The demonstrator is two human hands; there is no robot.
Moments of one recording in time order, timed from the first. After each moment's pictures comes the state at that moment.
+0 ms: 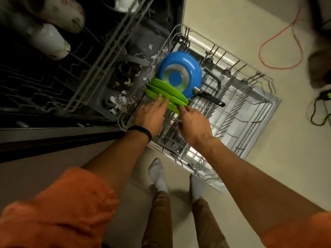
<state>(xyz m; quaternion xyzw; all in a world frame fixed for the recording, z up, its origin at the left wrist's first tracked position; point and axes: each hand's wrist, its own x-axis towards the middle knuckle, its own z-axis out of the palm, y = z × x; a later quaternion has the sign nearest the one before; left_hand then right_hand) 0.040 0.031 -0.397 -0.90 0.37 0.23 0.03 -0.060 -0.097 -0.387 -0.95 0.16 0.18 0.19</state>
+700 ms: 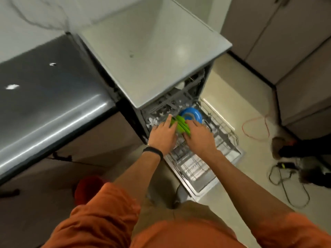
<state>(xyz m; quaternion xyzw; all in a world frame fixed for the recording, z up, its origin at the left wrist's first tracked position) -0.136 0.106 -0.013 -0.97 0.22 0.09 -0.07 -0.169 -0.049 0.007 -0.98 0.01 0.05 0.17</state>
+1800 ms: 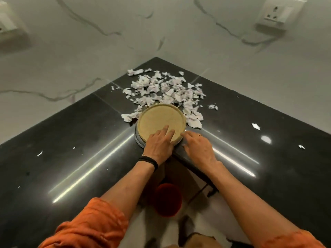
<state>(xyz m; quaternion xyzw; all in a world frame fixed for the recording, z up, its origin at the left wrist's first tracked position) -0.281 0.690 0.051 -0.90 -0.42 -0.08 -0.08 -0.132 0.609 0.078 -0.74 -0.66 0.03 0.11</state>
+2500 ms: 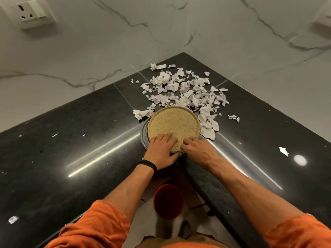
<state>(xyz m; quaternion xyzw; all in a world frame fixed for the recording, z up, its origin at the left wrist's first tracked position) -0.270 0.706 0.016 -0.87 -0.48 -0.02 -0.08 -0.078 0.672 0.050 -0.50 -0.86 -0.01 -0.05</state>
